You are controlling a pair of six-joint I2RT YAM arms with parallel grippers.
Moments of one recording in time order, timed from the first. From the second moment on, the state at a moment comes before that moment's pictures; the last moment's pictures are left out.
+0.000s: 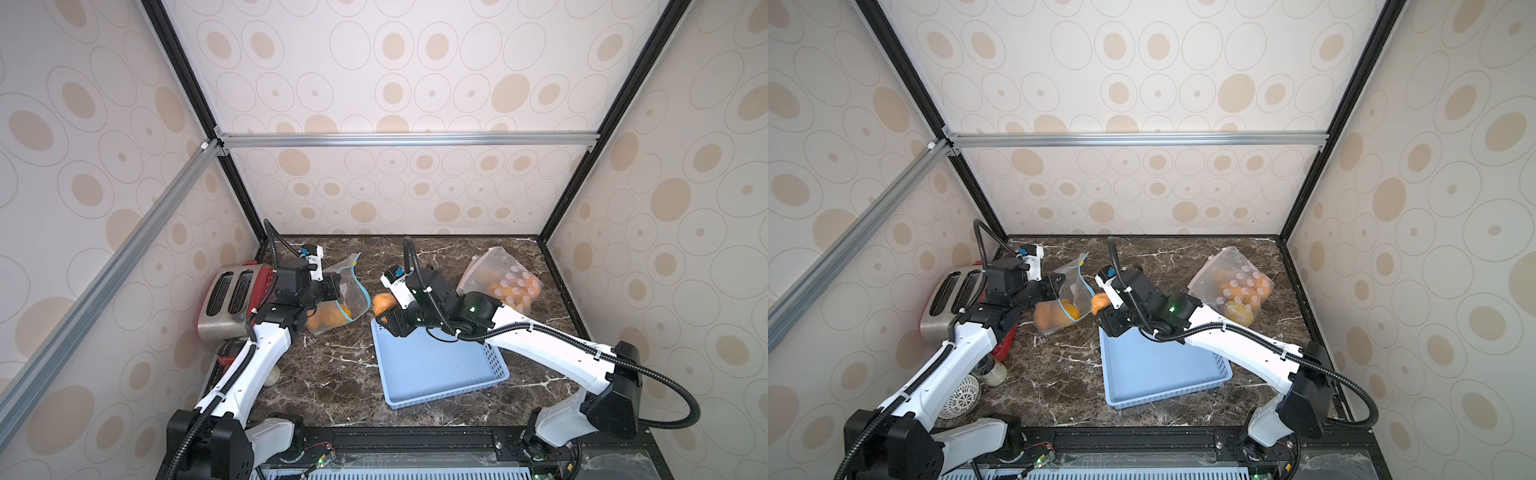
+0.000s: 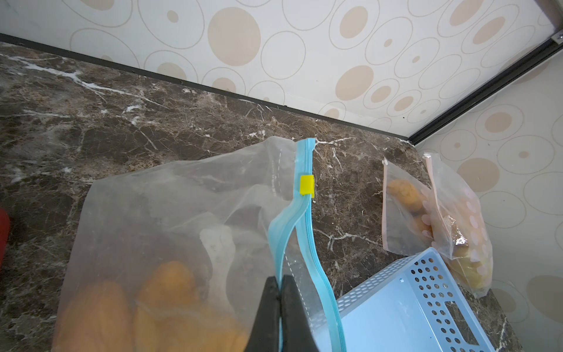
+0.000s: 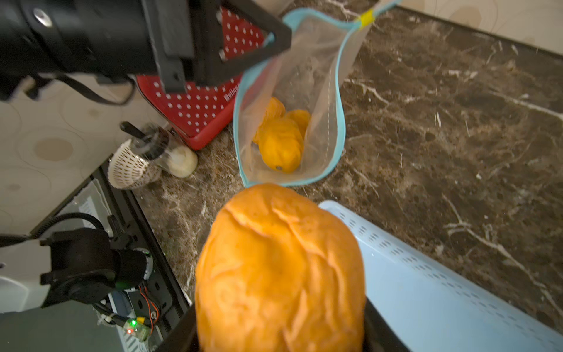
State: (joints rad) left arm -0.16 1.17 0.91 -0.23 0.25 -0.36; right arm 0.97 1.52 1.43 -0.52 -0.05 0.28
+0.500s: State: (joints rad) left arm -0.16 1.17 0.91 -0.23 0.25 -0.36; right arm 0.97 1.61 1.44 -0.06 0.03 0.15
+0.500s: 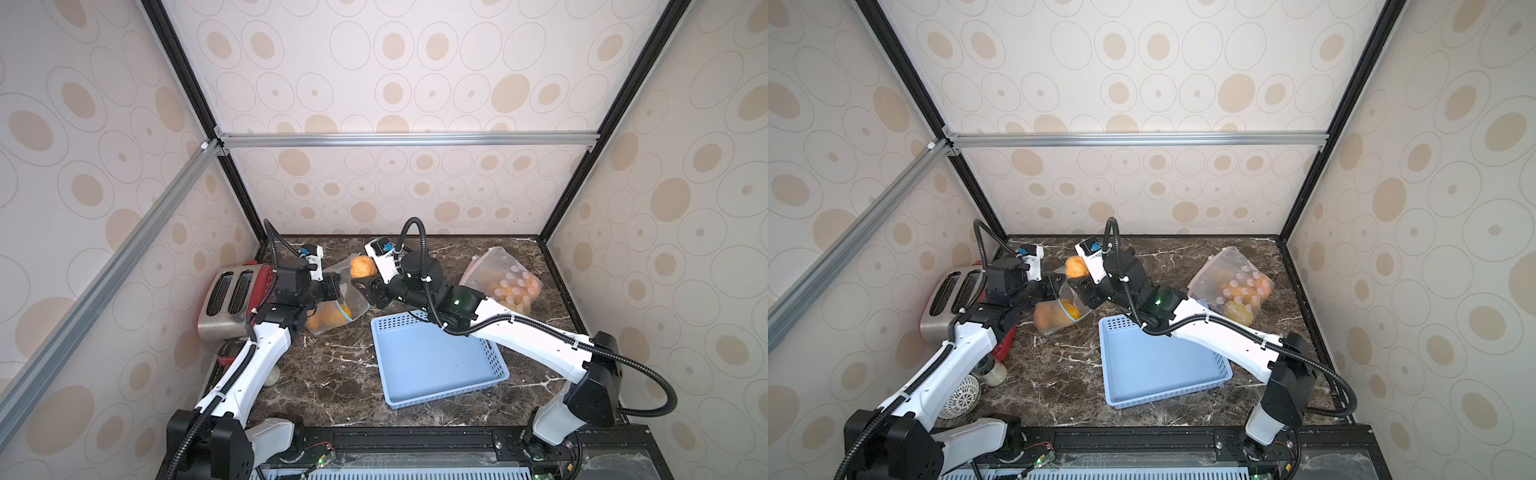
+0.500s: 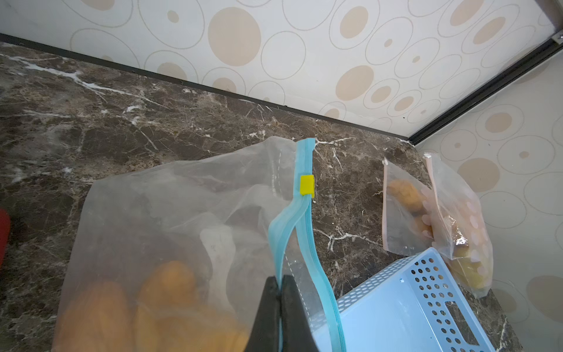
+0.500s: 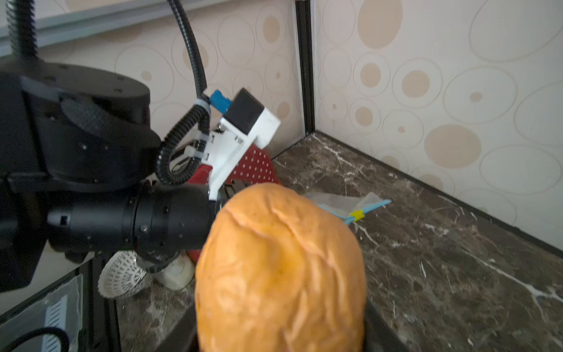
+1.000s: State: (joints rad) left arm -0.16 1.17 0.91 -0.23 0.25 -0.36; right arm 0.93 1.69 1.33 0.12 0.00 0.12
